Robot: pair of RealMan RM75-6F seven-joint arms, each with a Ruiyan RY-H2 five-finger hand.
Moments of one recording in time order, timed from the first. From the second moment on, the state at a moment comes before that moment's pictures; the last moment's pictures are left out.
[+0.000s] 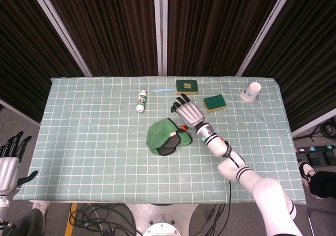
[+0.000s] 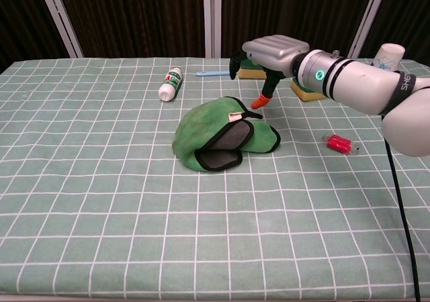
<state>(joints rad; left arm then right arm) -0.05 -1.12 -0.04 -1.63 1.47 1.53 0.14 1.04 -1.97 0.18 -0.50 -1.52 0.76 0.25</state>
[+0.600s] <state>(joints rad) -0.04 -1.13 -0.03 -1.60 1.46 1.51 0.11 0.99 -1.87 0.10 -0.69 -1.57 0.88 0.33</state>
